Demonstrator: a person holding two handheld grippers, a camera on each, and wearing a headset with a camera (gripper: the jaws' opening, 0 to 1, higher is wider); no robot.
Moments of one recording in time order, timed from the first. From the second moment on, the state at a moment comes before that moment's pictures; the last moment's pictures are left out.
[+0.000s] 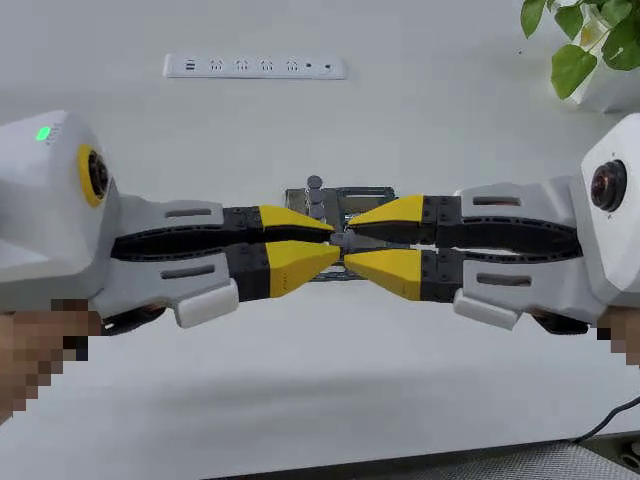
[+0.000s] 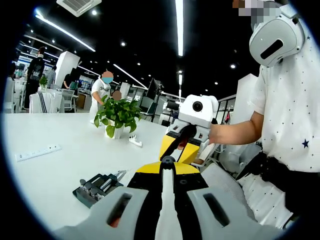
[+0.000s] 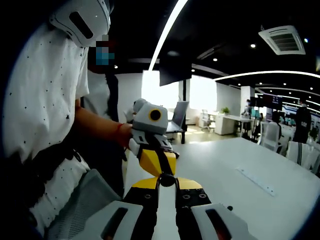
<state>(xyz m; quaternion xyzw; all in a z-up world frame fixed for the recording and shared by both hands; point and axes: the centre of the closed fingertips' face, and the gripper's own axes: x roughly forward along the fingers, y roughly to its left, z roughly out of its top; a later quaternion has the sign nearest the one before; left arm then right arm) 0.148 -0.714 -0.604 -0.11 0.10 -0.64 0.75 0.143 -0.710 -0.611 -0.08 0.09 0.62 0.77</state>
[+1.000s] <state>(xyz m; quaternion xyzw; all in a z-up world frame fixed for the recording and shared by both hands) 0.141 -0.704 -0.582 -0.21 0.10 -0.66 0.71 0.134 -0.704 -0.587 -0.06 0.07 0.65 0.76</state>
